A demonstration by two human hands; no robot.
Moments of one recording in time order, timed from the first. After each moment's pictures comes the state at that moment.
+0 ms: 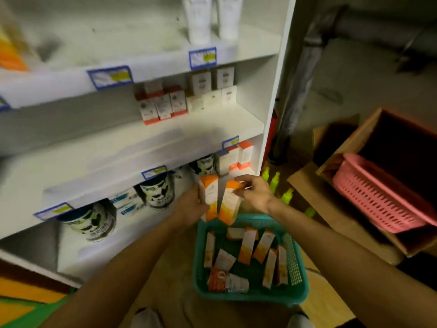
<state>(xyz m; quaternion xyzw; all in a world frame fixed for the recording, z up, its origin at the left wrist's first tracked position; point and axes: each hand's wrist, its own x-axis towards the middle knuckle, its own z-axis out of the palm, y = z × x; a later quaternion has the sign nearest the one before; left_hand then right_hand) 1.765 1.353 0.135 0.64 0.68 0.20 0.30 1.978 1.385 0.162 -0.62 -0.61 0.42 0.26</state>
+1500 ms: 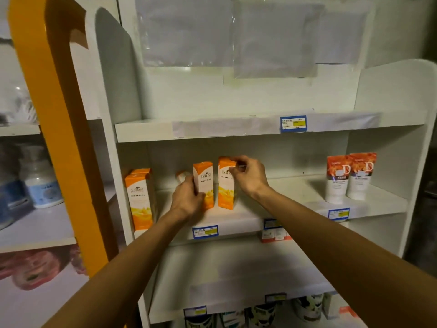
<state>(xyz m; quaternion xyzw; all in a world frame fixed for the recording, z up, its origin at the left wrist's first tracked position) 1.474 1.321 0.494 0.51 0.74 0.45 0.05 1.633 1.409 0.537 -0.36 -0.75 0.32 0.47</state>
